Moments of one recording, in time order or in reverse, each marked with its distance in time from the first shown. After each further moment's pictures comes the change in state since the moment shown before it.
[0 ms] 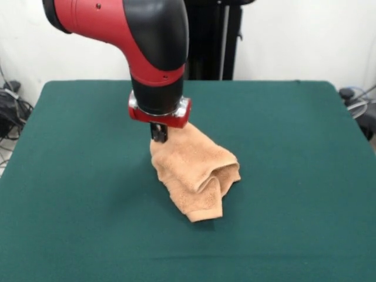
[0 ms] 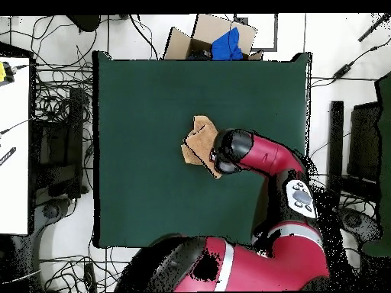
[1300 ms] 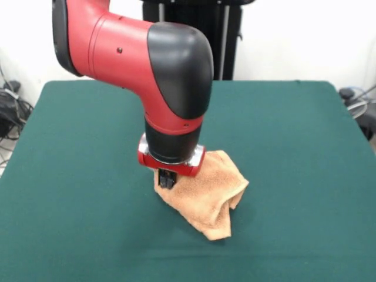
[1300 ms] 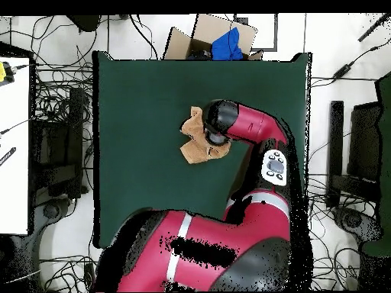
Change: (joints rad) arm 0.125 0.187 -0.093 -0.325 0.110 0.056 0.079
